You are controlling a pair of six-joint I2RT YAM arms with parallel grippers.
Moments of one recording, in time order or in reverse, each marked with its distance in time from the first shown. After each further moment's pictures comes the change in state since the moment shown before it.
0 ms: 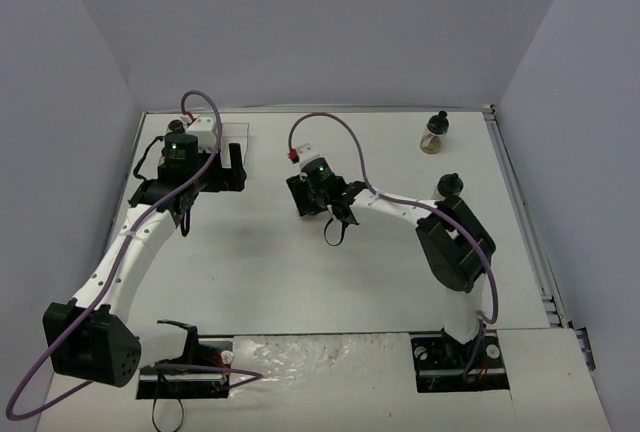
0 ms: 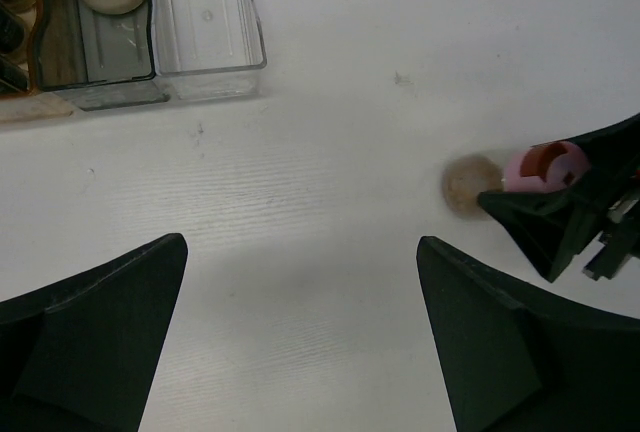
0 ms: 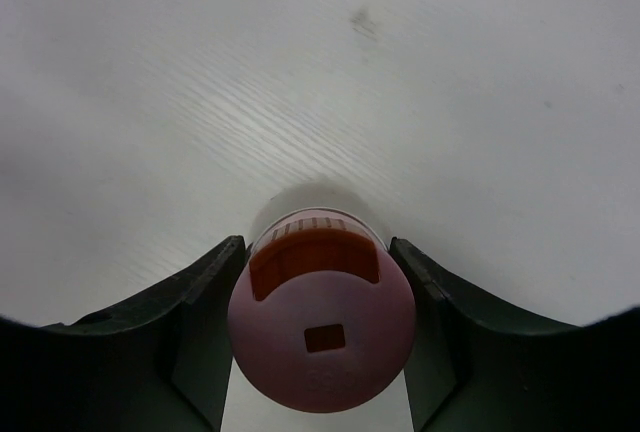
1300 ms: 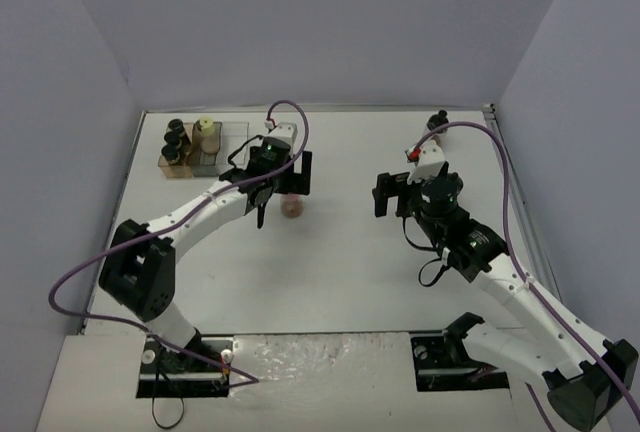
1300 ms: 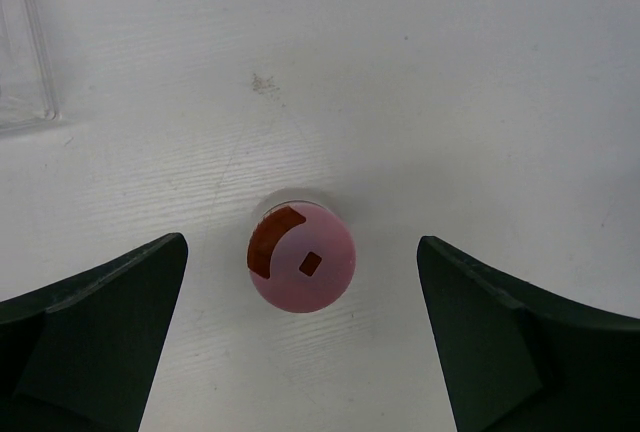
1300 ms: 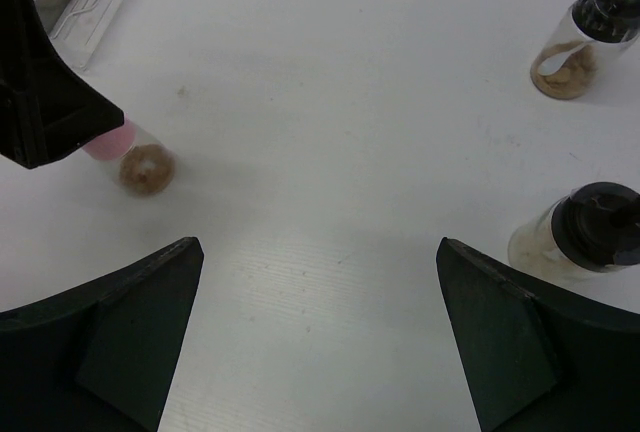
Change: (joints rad) left arm -0.375 0.394 0.120 0.167 -0.257 -0.176; right arm -0.193 -1.004 -0.460 -0.204 0.123 0.029
